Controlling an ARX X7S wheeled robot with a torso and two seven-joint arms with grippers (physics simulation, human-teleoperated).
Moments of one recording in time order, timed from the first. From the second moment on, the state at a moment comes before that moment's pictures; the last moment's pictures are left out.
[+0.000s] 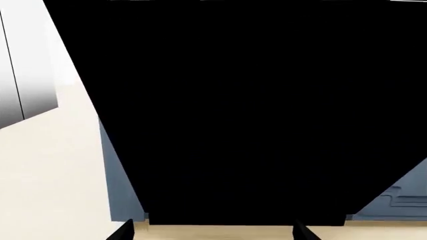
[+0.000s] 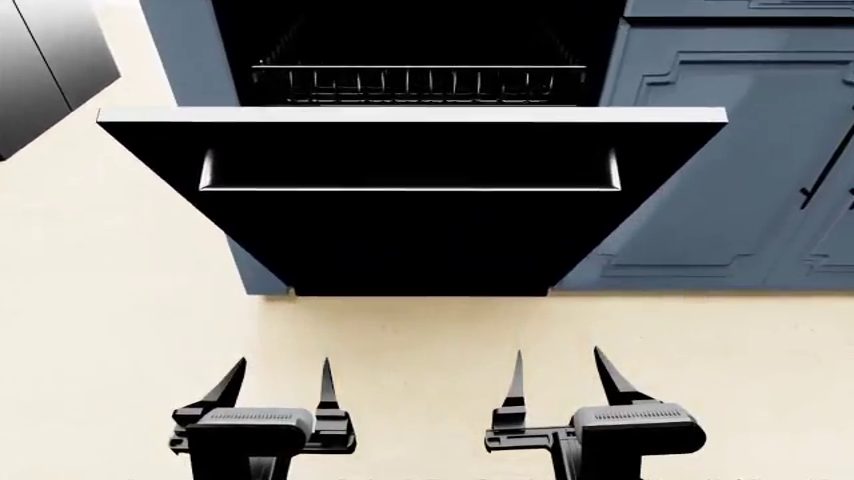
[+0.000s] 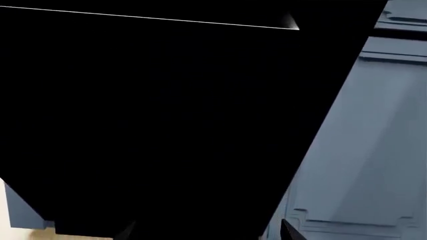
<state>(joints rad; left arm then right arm) 0.03 -0.29 0.30 0.09 -0.27 0.08 -0.29 0.00 0.28 -0.36 -0.09 0.15 -0.10 0.36</state>
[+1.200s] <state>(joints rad) 0.02 -0.30 0.32 0.10 -0.29 0.08 -0.31 0.00 0.29 -0.38 -0.09 0.15 -0.10 0.38</state>
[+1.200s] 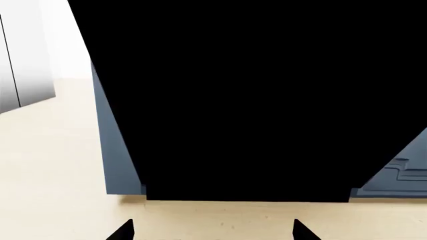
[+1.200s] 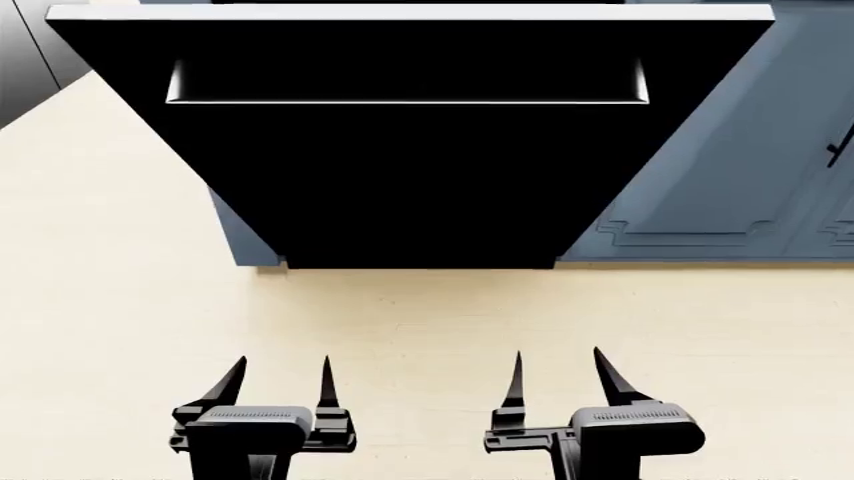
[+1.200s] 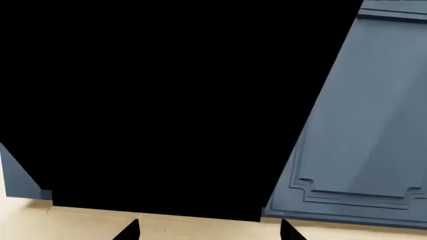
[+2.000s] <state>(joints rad) 0.02 -0.30 0.33 0.10 -0.29 0.09 -0.32 0.00 0.30 -0.39 -0.10 0.17 -0.09 0.38</state>
